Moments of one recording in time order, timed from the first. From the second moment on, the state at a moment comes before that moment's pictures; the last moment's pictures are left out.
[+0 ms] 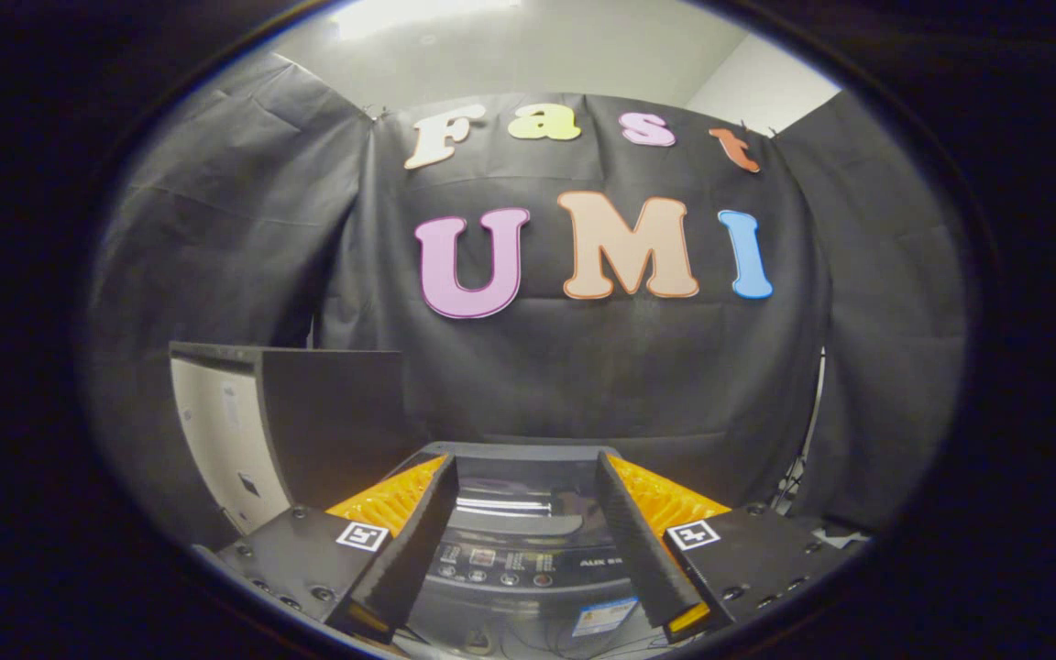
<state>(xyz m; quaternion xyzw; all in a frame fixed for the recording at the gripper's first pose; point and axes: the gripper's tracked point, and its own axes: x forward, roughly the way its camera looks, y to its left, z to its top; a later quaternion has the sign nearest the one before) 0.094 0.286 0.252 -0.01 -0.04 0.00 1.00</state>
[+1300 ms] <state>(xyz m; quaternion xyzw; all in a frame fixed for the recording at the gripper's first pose) -0.015 0.013 0.007 0.01 -0.01 0.02 1.00</state>
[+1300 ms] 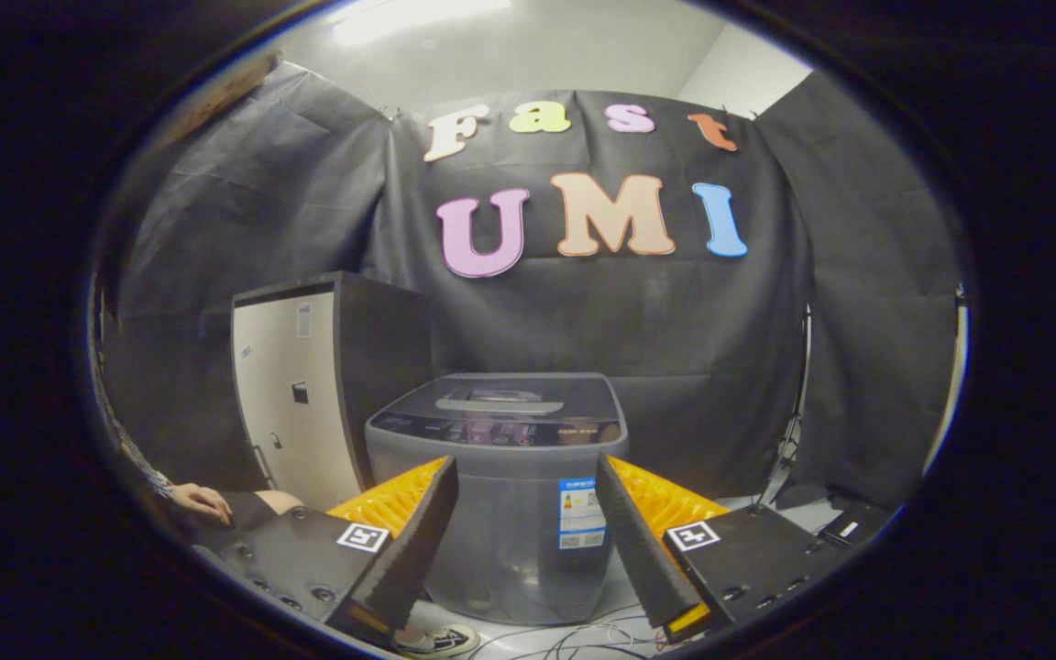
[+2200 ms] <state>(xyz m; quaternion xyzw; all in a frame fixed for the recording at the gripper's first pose) -0.015 0.011 0.009 0.01 -0.01 0.02 1.00</state>
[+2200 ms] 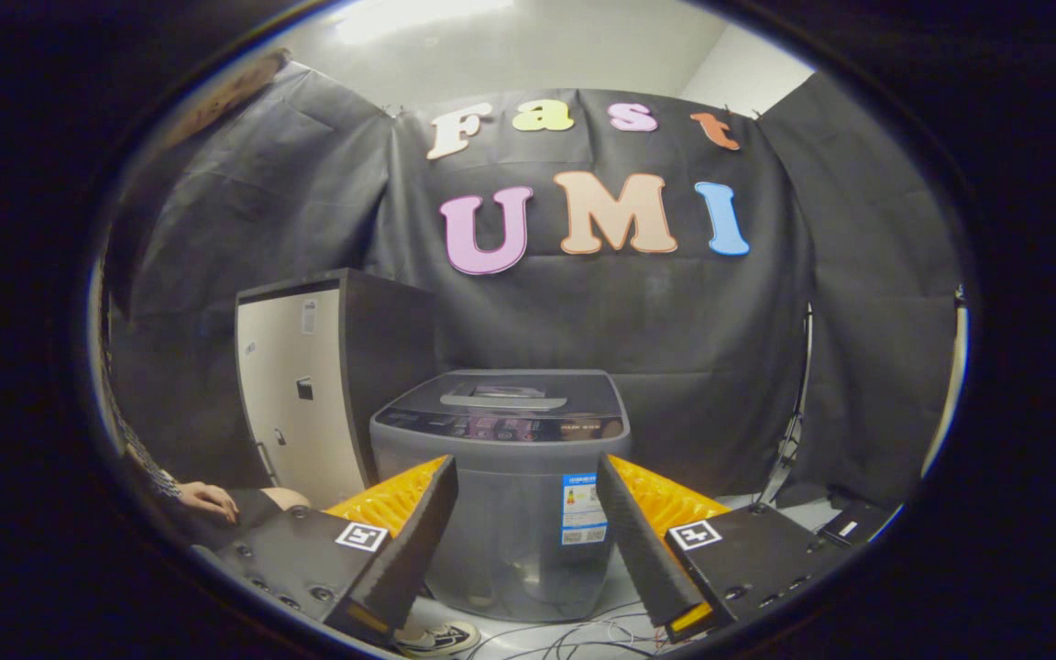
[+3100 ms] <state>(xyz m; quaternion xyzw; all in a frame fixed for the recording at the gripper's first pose) -0.017 0.008 0.004 0.01 -0.01 0.02 1.00</state>
